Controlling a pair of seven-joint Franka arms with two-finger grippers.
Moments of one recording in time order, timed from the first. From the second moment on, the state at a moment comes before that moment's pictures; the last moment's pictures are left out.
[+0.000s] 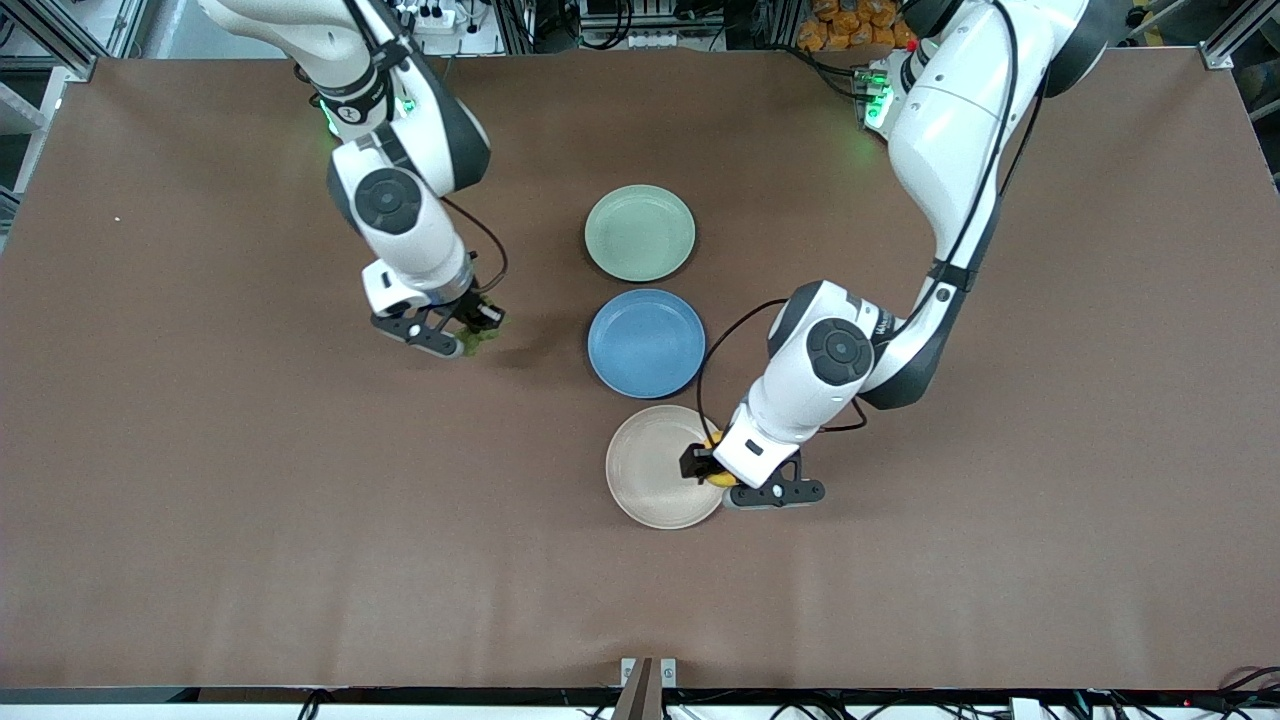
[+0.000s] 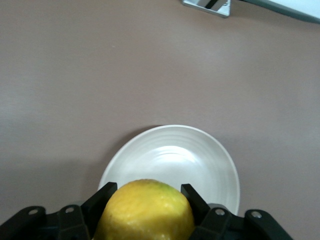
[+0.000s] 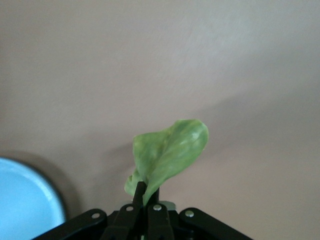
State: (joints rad) left arm -0.40 0.84 -0.19 -1.31 -0.02 2.49 -0.62; right arm 0.50 0.19 0.06 -2.16 -0.02 2.32 1.00
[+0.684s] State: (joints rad) left arm -0.47 0.92 -0.19 -1.30 -0.02 2.58 -0.64; right arm 0.81 0.19 0.07 -2.14 0.02 2.29 1.54
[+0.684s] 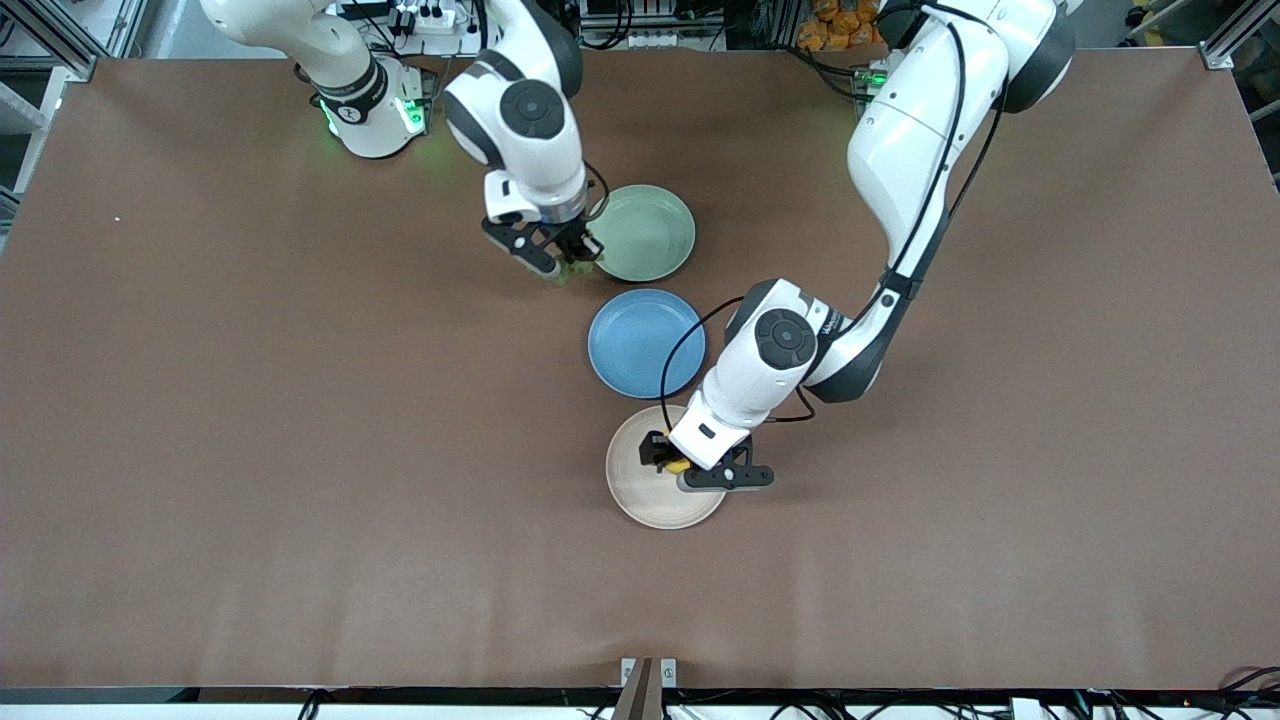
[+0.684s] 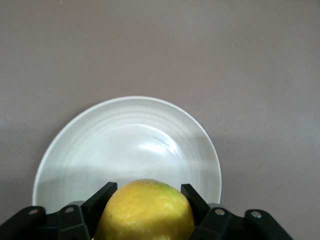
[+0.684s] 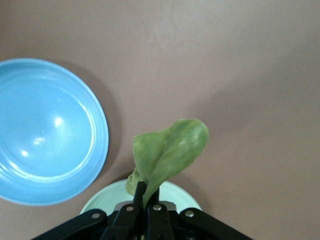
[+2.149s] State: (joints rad) left arm -0.48 1.00 -0.16 -1.29 -0.02 2.67 -0.62; right arm 0.89 0.27 0.05 -2.09 -0.05 2.32 1.64
